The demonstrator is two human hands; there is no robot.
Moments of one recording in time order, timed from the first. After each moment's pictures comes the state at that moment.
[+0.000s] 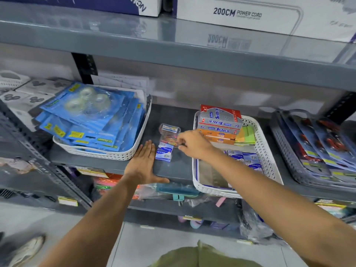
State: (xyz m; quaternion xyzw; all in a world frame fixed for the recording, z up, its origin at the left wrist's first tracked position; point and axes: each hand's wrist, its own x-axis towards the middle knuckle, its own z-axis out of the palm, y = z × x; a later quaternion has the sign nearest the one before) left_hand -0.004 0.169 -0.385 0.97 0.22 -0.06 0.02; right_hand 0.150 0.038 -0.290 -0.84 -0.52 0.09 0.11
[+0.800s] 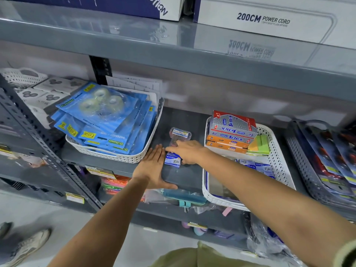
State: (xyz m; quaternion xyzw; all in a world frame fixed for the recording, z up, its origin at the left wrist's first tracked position) left_hand -0.004 0.172 -0.386 0.98 0.21 -0.03 0.03; right_hand 0.146 0.089 -0.311 -0.73 -0.66 0.07 -0.17
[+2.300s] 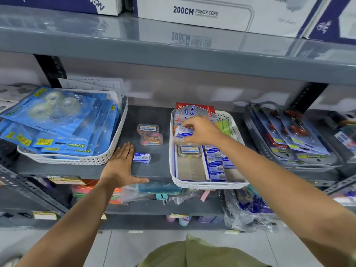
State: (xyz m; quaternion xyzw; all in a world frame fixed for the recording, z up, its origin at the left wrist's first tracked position) left_hand -0.002 0.173 -0.394 0.97 0.22 -0.06 0.01; right_hand 0.205 -0.029 -0.253 -0.85 -0.50 0.06 0.15
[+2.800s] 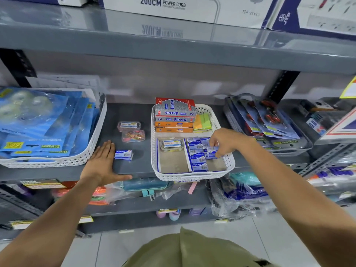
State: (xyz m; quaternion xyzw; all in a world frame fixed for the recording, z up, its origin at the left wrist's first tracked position) left_hand -0.002 0.173 -0.396 0.97 0.22 -0.05 0.03; right_hand 0.244 -0.152 -0.262 -0.90 -0.38 0.19 -0.08
